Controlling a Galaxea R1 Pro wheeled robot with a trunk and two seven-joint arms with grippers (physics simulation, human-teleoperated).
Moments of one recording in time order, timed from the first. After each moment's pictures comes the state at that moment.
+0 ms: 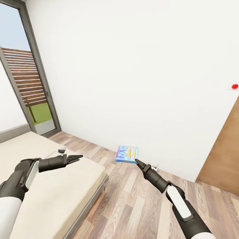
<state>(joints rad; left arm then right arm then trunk) -0.69 0.30 0.17 -0.94 0.18 0.92 -1.23 -0.43 -0.03 0.06 -1.03 -1.10 0.50 0.51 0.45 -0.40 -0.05</state>
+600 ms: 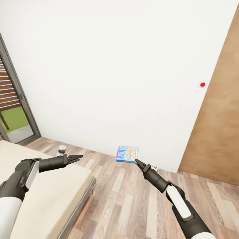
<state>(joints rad) -0.69 0.30 0.17 -0.94 0.18 0.92 -1.23 -0.43 -0.03 0.06 -1.03 -1.10 0.50 0.51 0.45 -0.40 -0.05</state>
